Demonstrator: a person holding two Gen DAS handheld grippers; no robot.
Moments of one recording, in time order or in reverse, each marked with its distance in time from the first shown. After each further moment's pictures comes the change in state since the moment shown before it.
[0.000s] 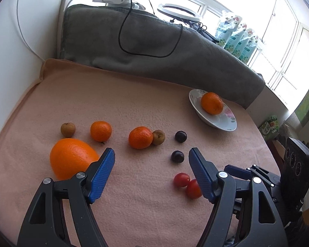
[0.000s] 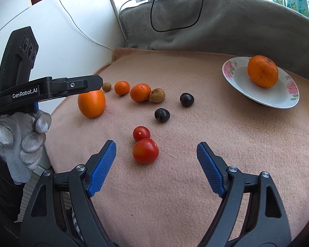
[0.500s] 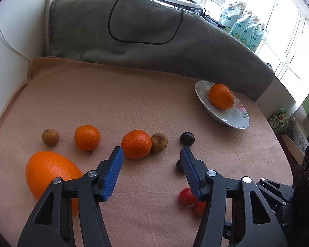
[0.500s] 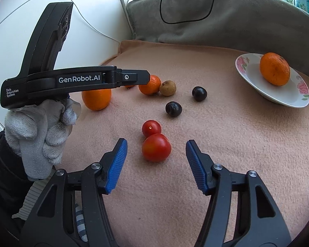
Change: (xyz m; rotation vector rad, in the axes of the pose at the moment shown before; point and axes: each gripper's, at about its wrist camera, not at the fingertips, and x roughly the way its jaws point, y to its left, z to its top) left arm 0.047 -0.005 0.008 0.025 0.048 0.039; right arm 0.015 0.009 -0.003 -0.027 0.031 0.023
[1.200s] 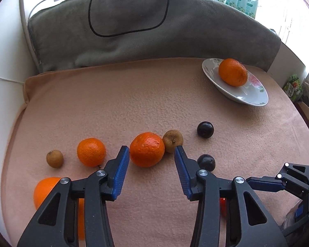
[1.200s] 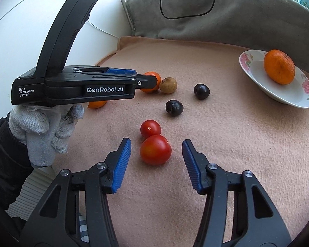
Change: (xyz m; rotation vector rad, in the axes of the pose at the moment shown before) left arm 0.030 -0.013 0.011 0.224 0.096 0.122; right arm 0.012 -0.003 0.004 0.005 0.022 0.006
